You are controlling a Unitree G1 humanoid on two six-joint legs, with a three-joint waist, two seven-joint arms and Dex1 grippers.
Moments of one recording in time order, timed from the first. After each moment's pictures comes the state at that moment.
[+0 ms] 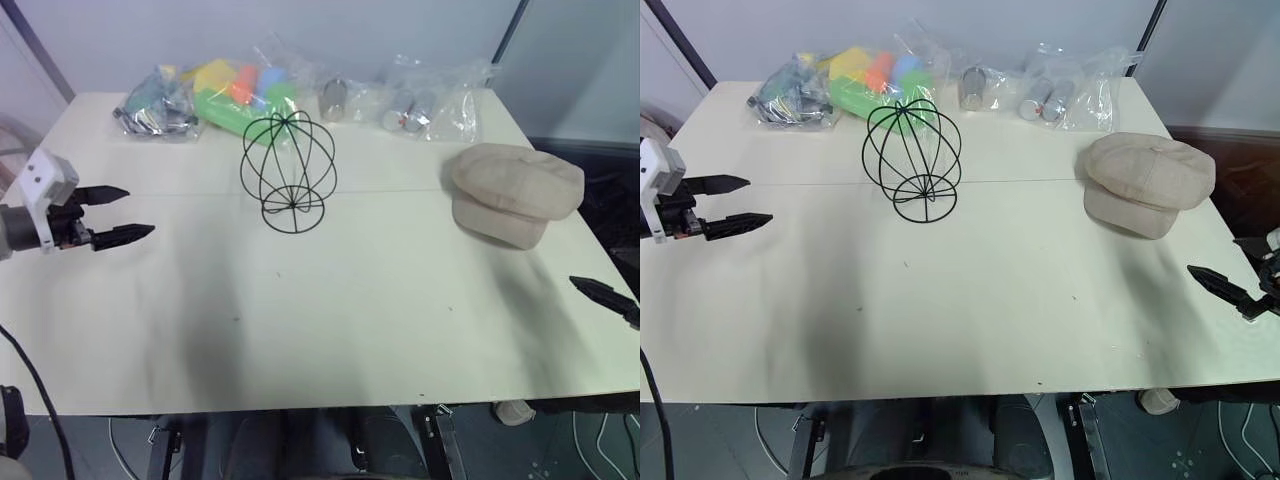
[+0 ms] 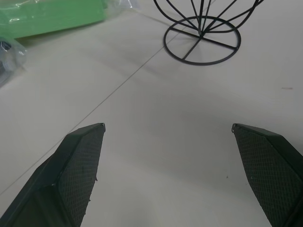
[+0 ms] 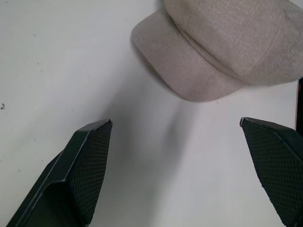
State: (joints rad) left arm -0.56 1.05 0.21 0.51 -0.34 0.24 -1.30; right arm 0.17 -1.02 -0.71 -0.02 0.41 0.45 0.98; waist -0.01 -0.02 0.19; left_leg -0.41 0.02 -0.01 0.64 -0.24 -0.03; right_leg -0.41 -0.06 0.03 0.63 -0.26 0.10
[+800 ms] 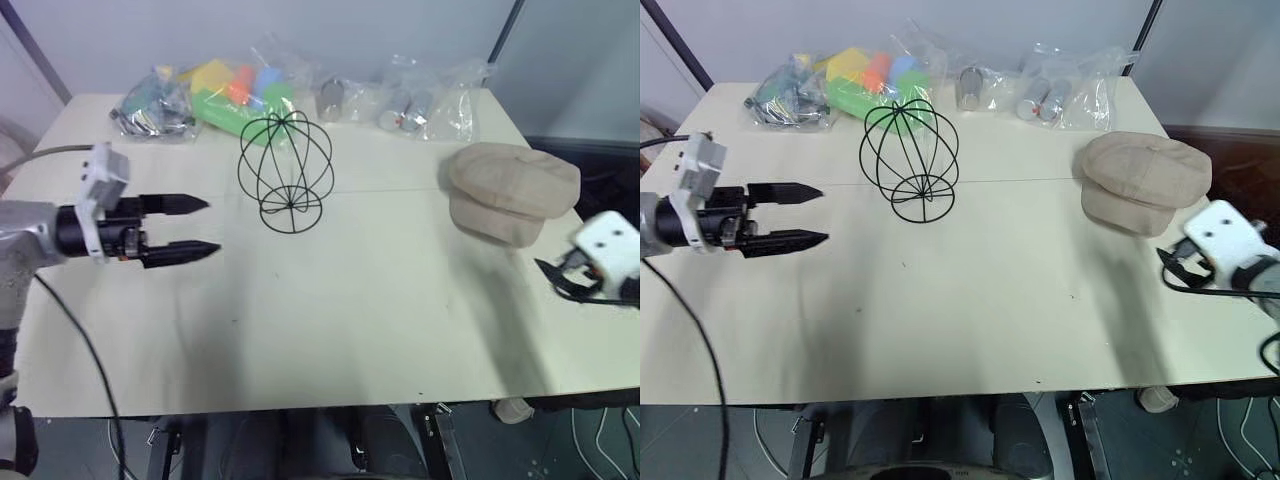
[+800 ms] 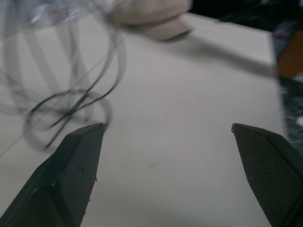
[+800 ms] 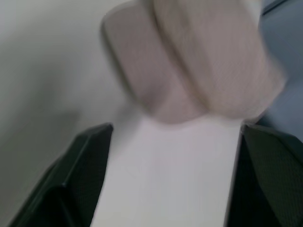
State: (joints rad) left arm -0.46 0.96 0.22 -0.23 -0.76 0.74 -1.25; right arm -0.04 -0.99 -0.22 -0.27 -0.12 0.48 0.49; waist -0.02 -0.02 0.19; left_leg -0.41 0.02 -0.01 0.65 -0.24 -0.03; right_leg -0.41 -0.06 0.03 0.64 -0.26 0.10
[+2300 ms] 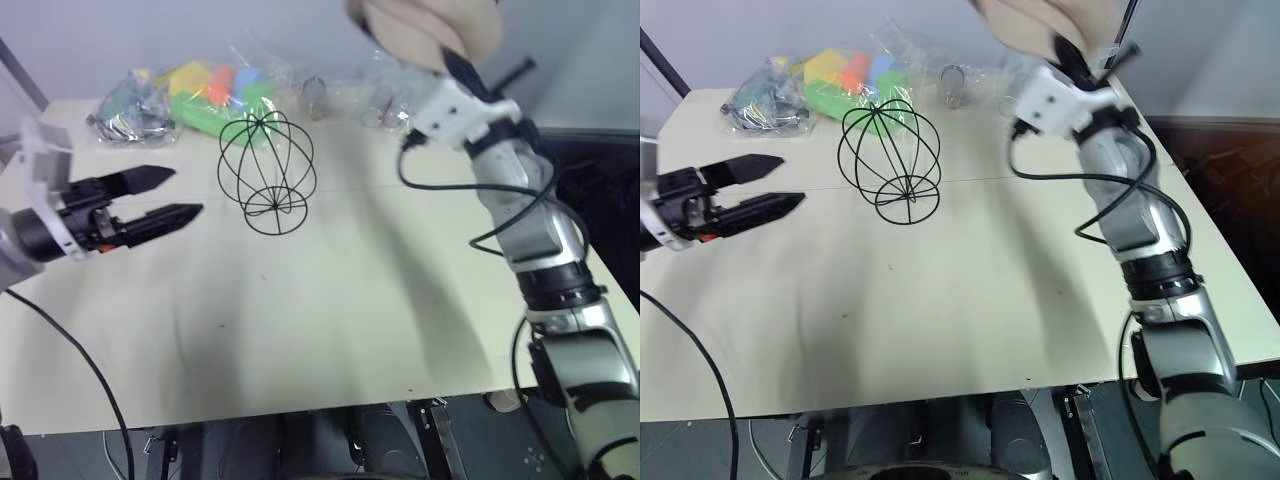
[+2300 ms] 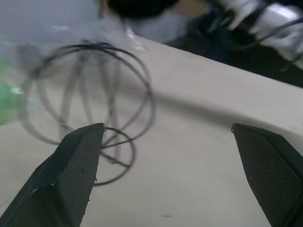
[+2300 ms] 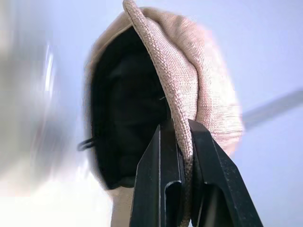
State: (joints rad) left arm -0.32 0.96 0.56 -0.28 -0.93 0.86 -0.89; right arm -0.89 -0.56 0.19 0.07 -0.42 -0.10 0.13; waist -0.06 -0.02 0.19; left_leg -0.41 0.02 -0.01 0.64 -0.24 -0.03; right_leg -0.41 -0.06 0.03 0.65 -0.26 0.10
